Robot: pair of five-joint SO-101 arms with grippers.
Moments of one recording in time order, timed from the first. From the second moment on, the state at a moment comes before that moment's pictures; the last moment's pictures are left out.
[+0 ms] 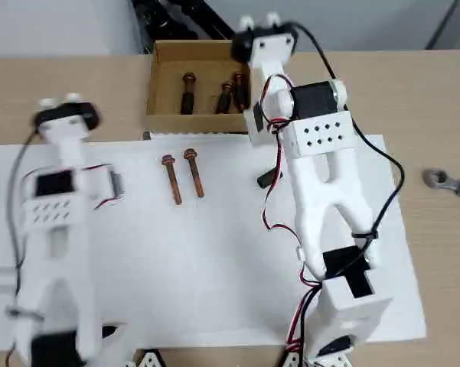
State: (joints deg) left arm -10.4 -15.9 29.6 69.2 8.7; right arm -16.4 12.4 -32.5 94.2 -0.2
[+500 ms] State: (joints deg) left arm -0.4 26.4 -13.5 87.5 14.1; right arm -11.8 3.8 -22.9 95.7 -1.5
